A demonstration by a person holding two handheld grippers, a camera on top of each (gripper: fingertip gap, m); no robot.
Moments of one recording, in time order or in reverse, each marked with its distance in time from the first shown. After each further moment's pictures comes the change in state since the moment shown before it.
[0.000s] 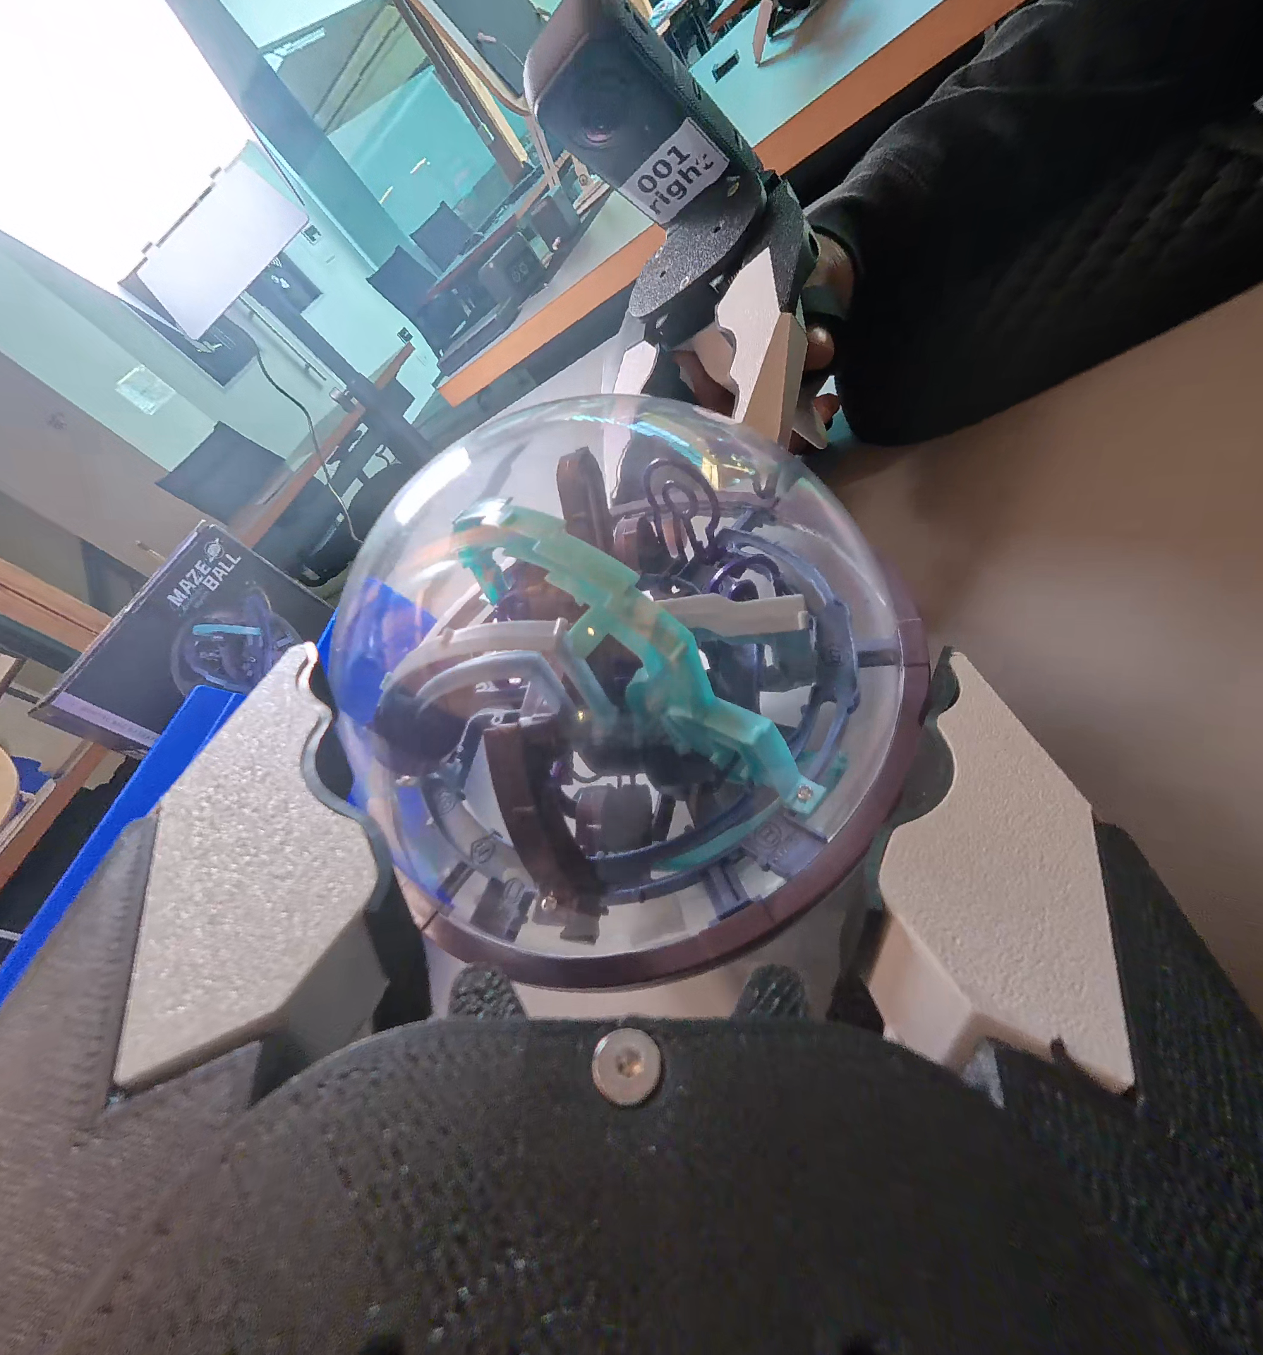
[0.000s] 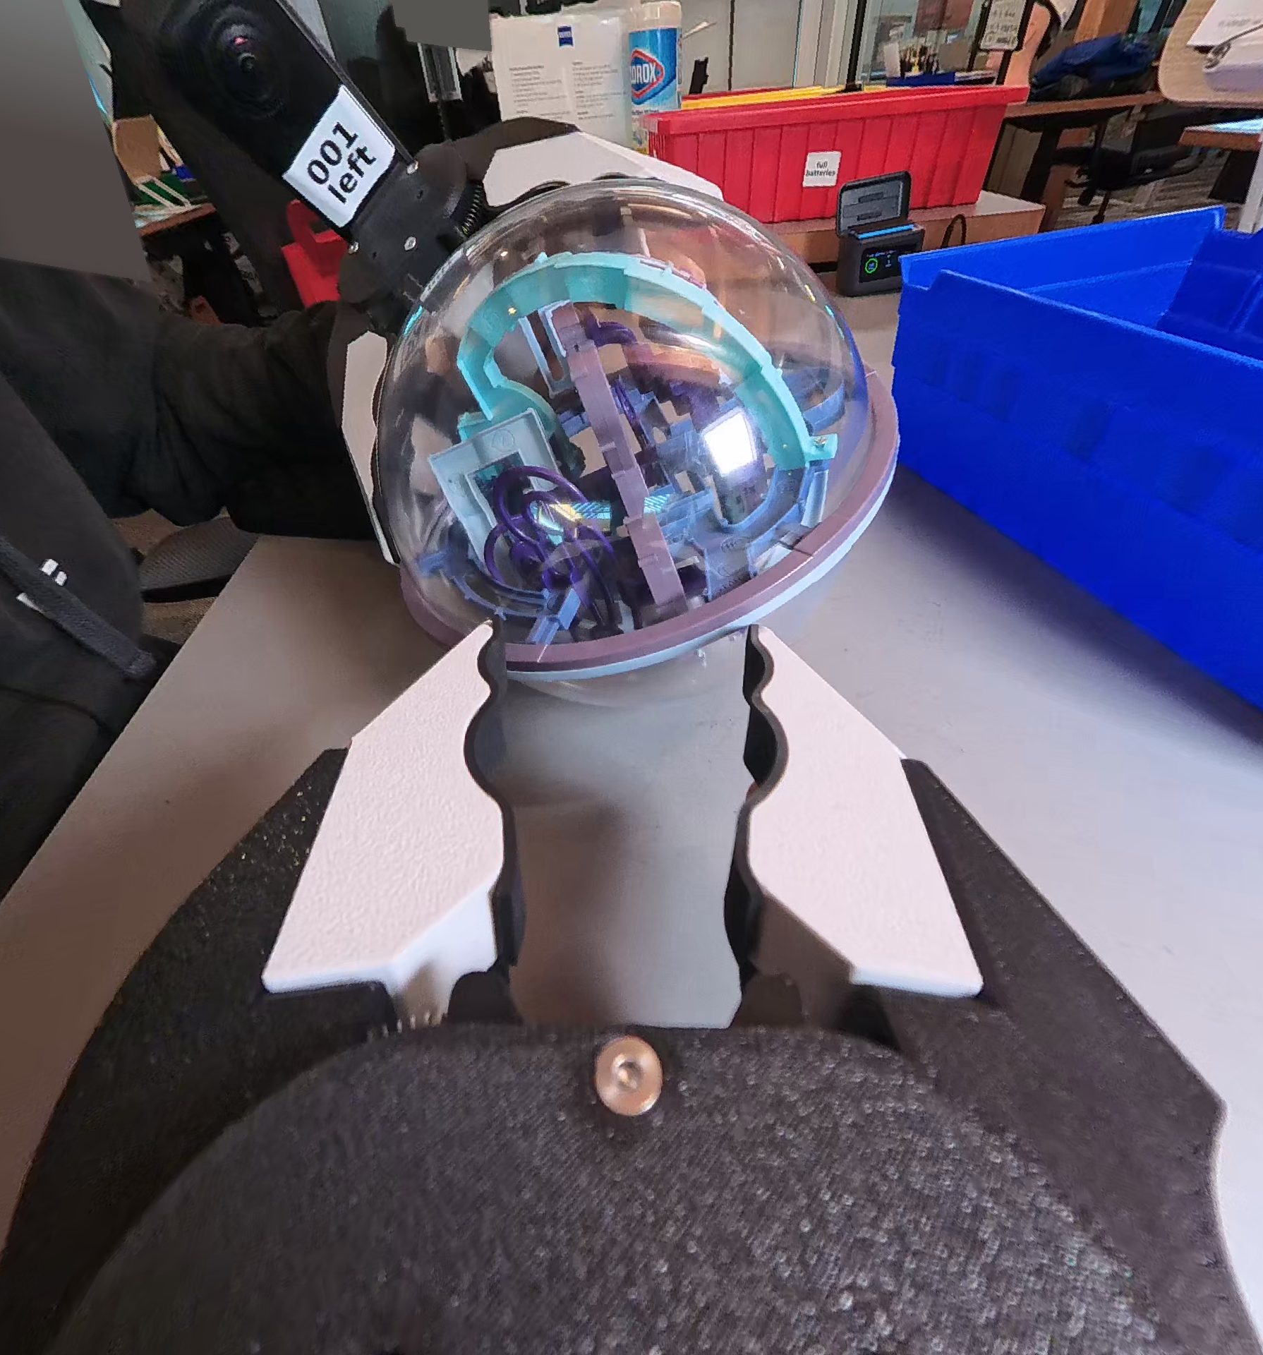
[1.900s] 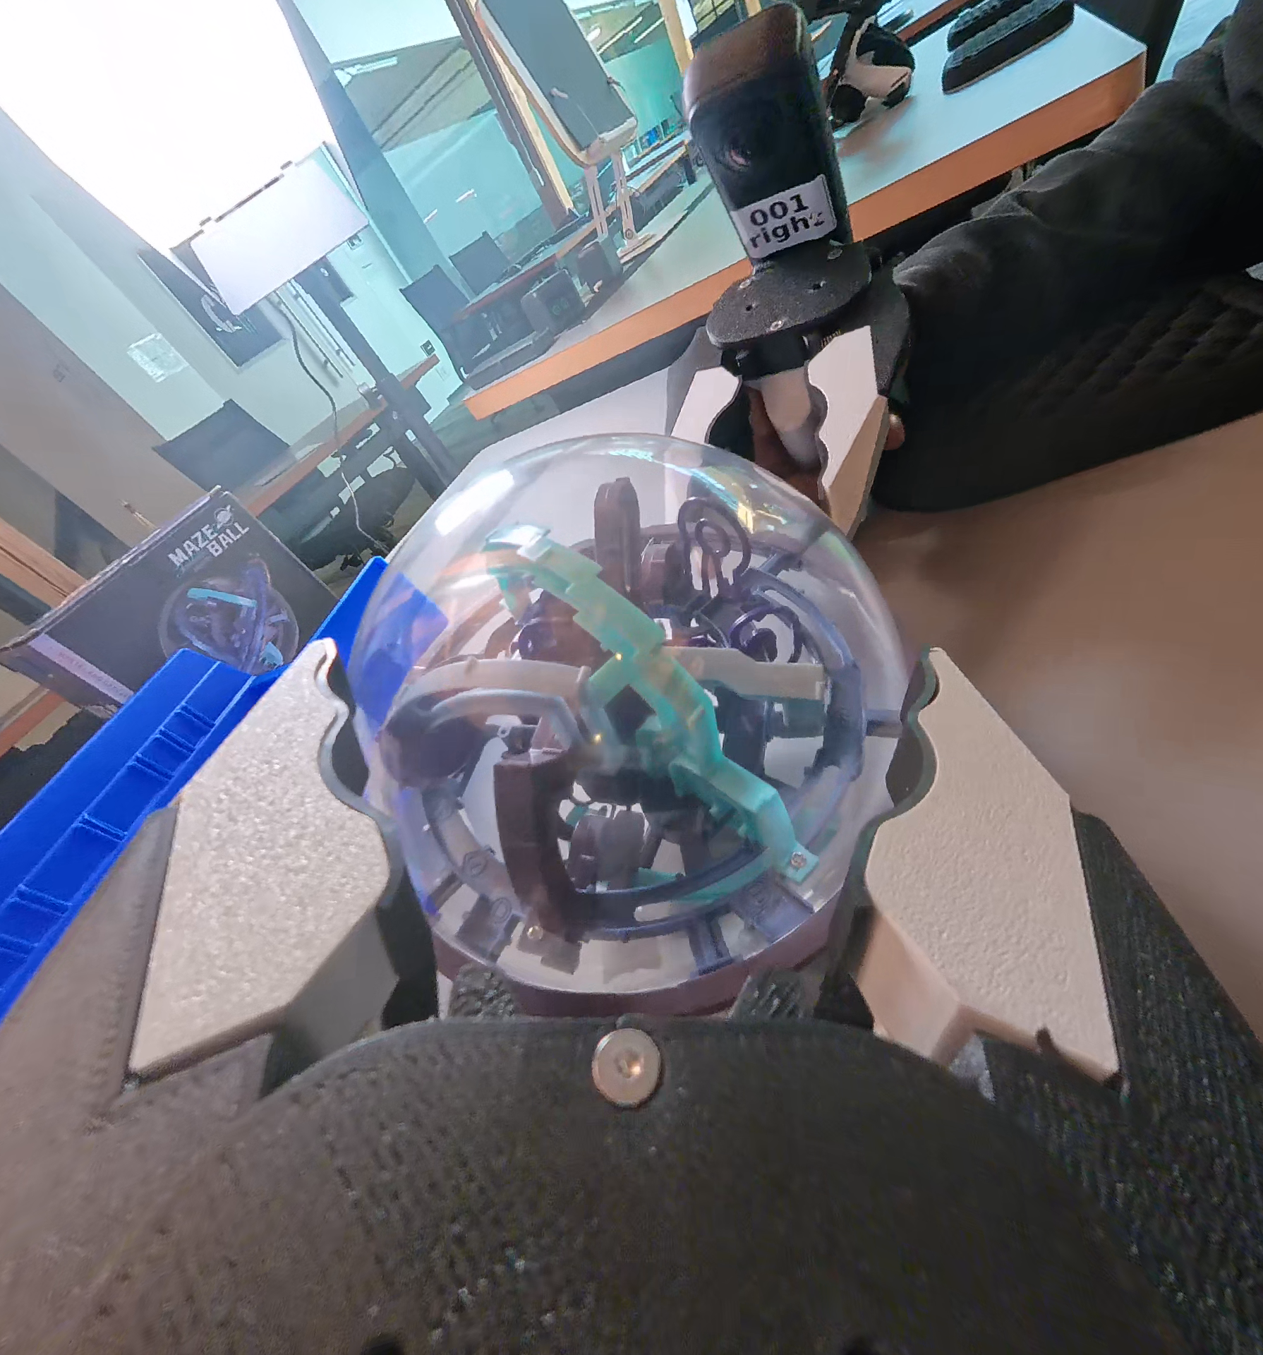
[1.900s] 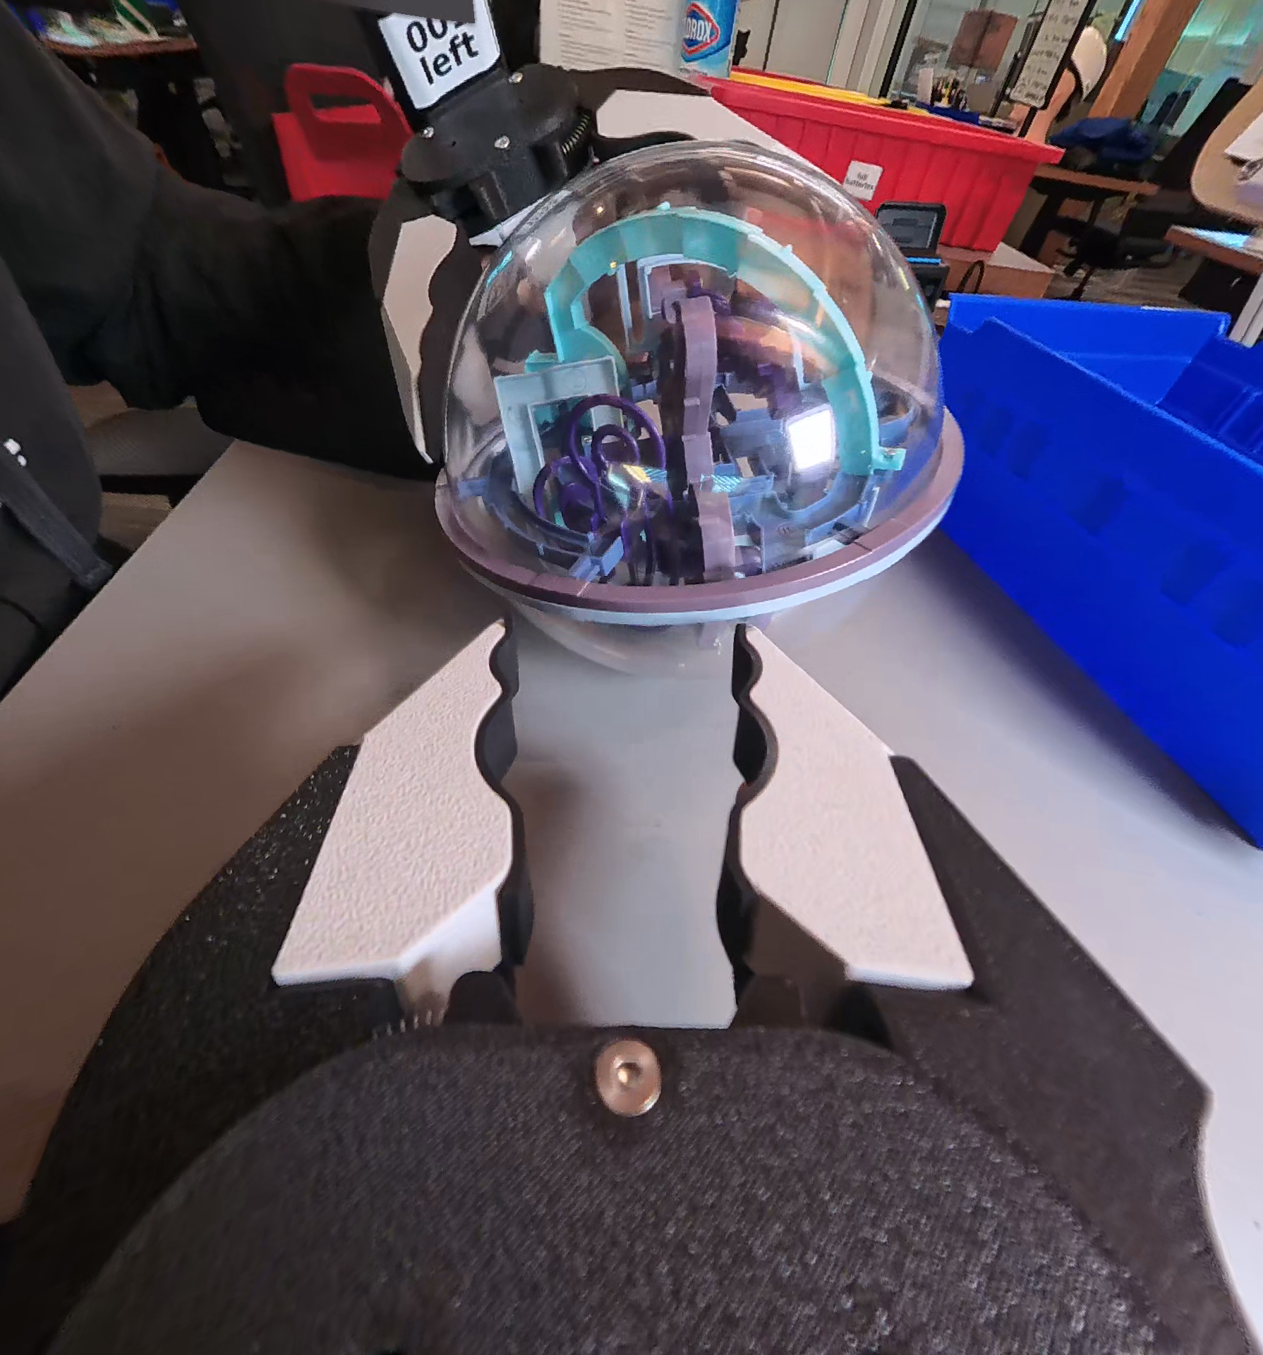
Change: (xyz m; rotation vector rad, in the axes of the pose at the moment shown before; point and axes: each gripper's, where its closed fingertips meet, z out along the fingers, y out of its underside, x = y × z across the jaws) left arm -0.012 -0.002 -0.006 0.064 -0.033 -0.142; right arm -0.013 0.006 0.005 -0.043 0.011 -0.198
